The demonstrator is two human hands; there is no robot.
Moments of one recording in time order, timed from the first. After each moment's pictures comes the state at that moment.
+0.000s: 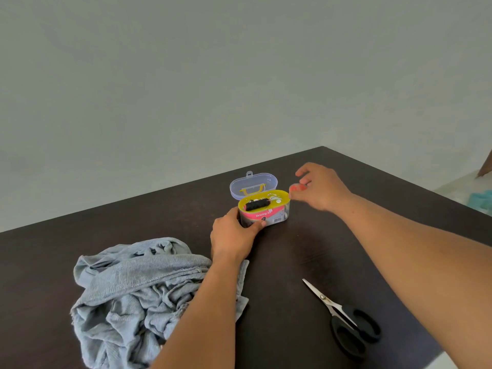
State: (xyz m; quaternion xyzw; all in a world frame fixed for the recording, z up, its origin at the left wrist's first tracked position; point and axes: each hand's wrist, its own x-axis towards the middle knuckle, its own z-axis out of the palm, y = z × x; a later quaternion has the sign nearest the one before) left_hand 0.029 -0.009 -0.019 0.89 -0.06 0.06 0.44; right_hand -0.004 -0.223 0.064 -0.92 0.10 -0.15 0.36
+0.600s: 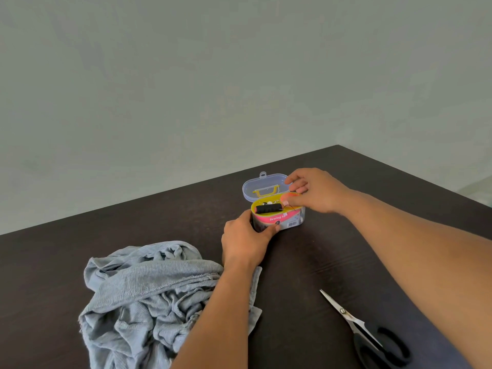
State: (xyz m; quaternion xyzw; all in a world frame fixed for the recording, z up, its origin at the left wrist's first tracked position) left_hand 0.029 -0.010 -0.023 0.89 -0.06 0.06 0.44; right_hand 0.017 -0.206 0.071 -0.93 -0.01 -0.05 0.36
